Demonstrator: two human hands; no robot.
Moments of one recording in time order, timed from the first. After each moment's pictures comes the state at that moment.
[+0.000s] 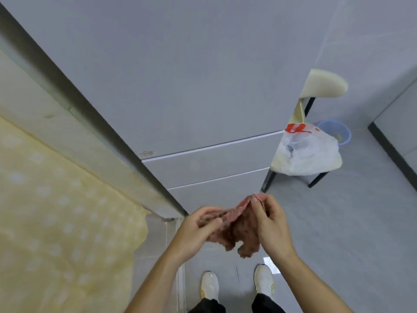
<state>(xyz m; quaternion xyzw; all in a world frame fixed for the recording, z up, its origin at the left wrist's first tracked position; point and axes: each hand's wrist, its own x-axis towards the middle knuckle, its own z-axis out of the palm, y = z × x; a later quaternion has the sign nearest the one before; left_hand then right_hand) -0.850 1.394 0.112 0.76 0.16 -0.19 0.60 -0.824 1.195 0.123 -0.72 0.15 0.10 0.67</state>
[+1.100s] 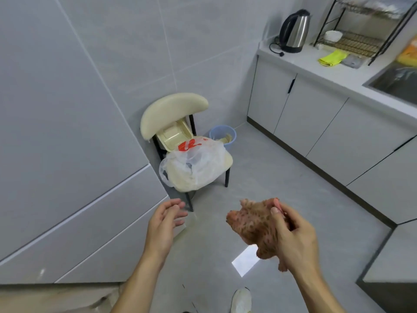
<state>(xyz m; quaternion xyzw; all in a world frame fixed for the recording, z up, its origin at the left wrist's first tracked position) -0.745 1.158 0.110 0.72 0.10 -0.15 0.67 -0.881 0.921 0.150 -0.67 0.39 -0.17 0.61</state>
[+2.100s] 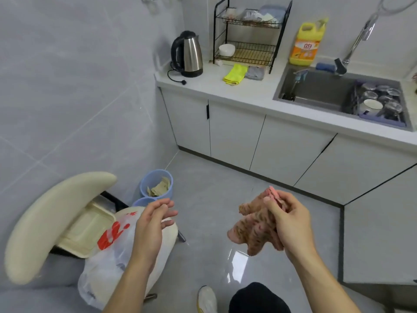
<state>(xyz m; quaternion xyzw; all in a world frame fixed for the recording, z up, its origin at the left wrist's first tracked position) -0.453 0.786 0.129 0.74 -0.05 -0.27 0.62 -0.669 0.604 0.164 -0.56 0.50 -0.29 0.59</state>
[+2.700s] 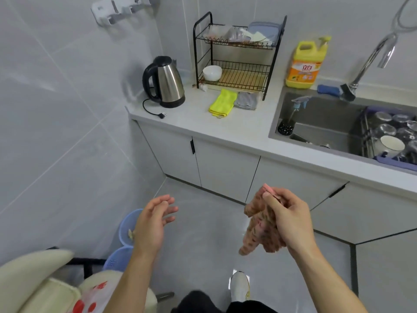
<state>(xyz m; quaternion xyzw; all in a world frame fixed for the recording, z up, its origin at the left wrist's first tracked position) -0.309 0.497 0.126 0.72 -0.06 -0.28 0.63 -0.530 0.331 0.174 -0.56 0.51 -0.27 0.59</state>
